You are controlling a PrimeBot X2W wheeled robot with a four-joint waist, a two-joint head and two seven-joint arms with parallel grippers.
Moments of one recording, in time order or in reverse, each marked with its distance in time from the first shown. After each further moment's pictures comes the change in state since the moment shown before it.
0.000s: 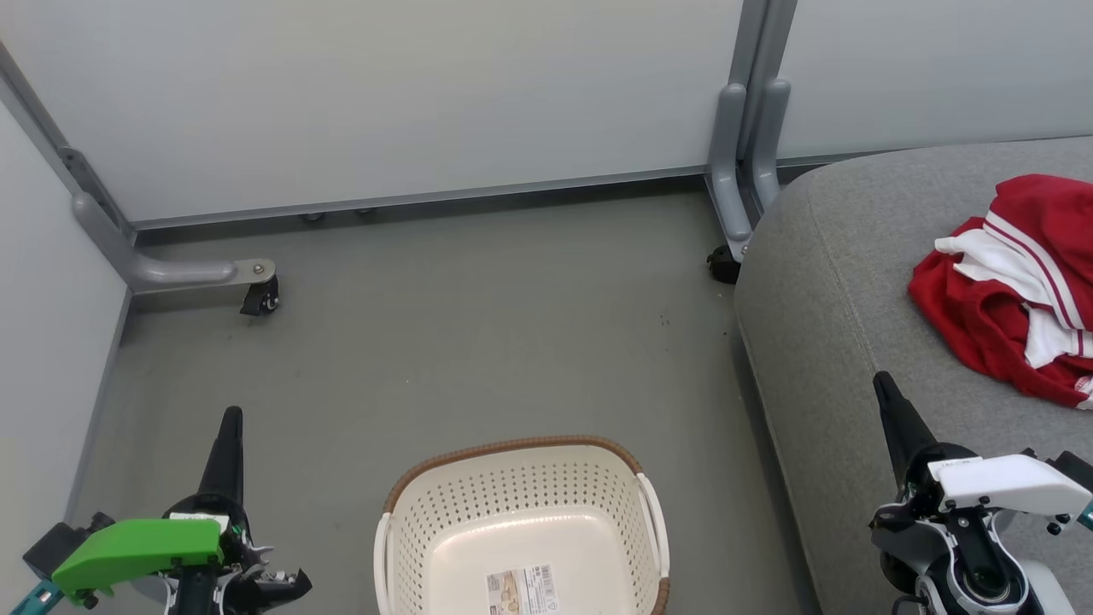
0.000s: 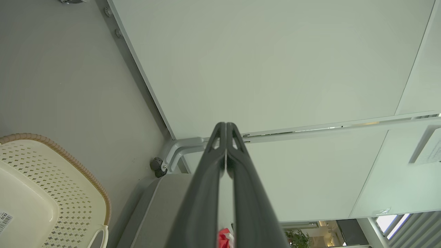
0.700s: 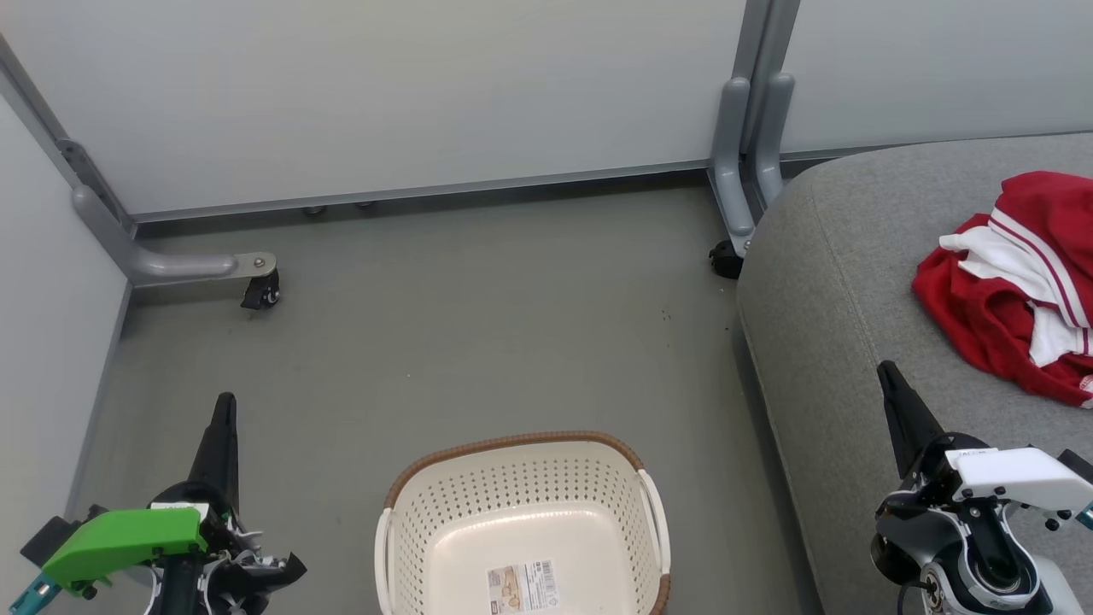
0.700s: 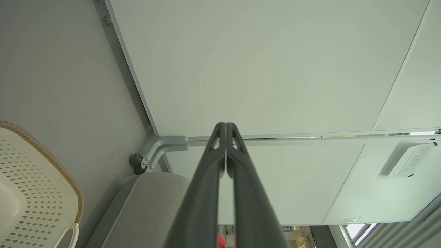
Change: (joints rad) left arm -0.030 -0.001 0.022 0.014 -0.115 -0.006 0.035; right arm -0.023 0.005 -0.028 0.011 0.115 0.000 0.037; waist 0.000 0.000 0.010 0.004
